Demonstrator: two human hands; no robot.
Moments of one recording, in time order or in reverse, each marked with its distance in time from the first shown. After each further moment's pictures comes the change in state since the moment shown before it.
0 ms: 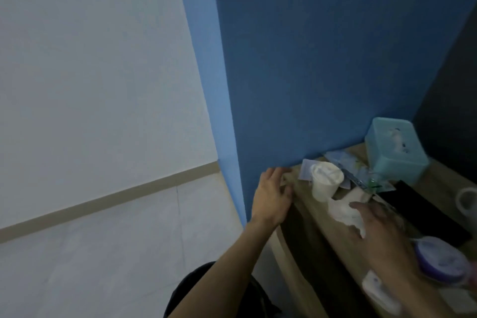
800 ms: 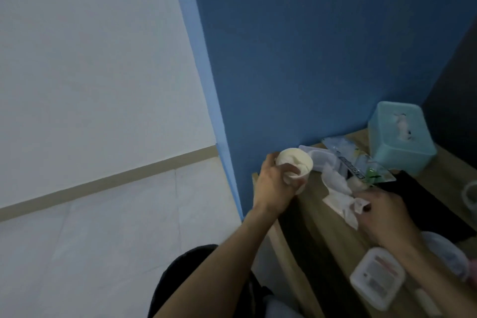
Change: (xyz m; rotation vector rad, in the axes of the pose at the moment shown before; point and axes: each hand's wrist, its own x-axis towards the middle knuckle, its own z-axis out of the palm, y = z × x) left_hand 0.016 -0.002 0.038 0.032 -0.025 -0.084; right_hand 0.048 0.043 0.010 0.113 0.021 -0.096
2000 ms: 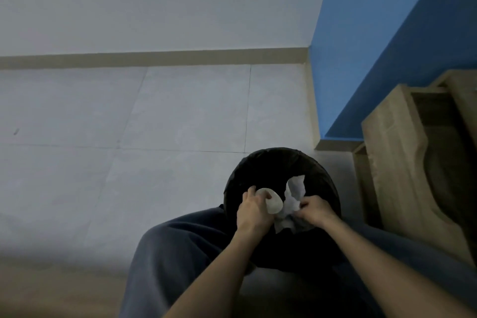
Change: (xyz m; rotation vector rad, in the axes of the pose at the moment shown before) left_hand -0.241 -0.268 -0.028 0.242 -0.220 -0.776; right_hand -0.135 -0.135 0.304 0.035 -1.085 0.211
